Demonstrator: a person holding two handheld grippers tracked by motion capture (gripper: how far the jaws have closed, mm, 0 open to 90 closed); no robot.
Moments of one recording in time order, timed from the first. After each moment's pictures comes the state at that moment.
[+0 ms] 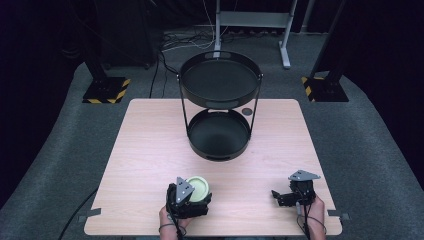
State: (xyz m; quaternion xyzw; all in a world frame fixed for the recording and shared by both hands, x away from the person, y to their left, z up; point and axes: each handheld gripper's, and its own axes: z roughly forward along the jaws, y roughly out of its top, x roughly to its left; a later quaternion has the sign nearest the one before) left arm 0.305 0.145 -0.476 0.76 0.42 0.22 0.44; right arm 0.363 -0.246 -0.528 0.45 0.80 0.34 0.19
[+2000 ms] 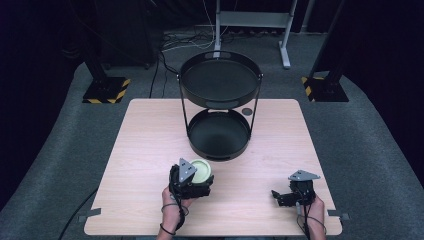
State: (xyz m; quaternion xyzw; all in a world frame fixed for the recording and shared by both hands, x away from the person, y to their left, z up) left arm 0.348 0.139 -0.452 0.76 0.41 0.23 0.45; right arm 0.363 -0.246 -0.528 0.45 0.80 0.34 0.19
